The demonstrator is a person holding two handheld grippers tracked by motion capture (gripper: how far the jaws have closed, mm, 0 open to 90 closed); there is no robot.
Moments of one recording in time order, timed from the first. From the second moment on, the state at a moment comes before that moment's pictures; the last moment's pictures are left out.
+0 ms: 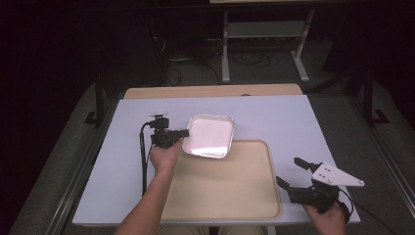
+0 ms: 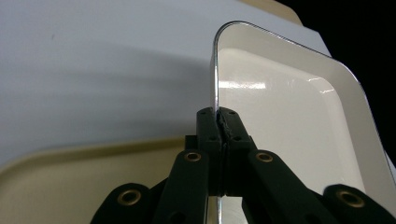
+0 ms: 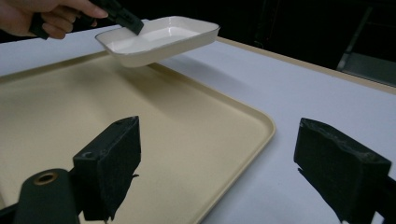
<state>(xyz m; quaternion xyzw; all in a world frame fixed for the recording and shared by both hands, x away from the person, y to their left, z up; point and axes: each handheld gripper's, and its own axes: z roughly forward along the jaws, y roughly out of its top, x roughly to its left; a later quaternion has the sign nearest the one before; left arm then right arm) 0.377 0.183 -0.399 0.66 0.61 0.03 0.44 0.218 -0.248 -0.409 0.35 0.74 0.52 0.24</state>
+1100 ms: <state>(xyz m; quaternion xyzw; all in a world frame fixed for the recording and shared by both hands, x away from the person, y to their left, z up) 0.316 0.195 -0.441 0.67 0.63 0.03 0.40 0.219 -0.240 -0.410 0.33 0.75 0.51 0.24</state>
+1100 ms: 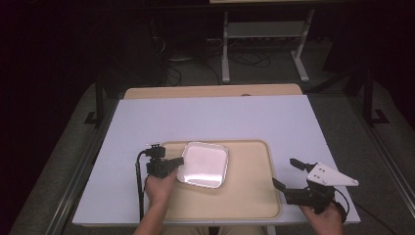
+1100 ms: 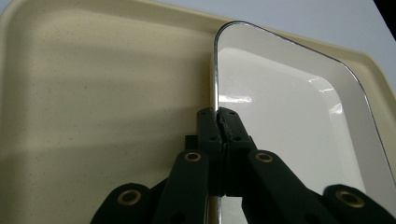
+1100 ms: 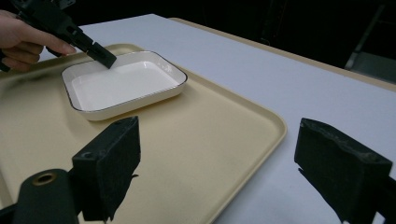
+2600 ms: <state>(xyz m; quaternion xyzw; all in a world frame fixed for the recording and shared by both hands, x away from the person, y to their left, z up) 0.281 0.192 -0.443 0.66 0.63 0.04 0.40 0.220 -0.236 -0.411 0.33 0.76 0.51 0.23</state>
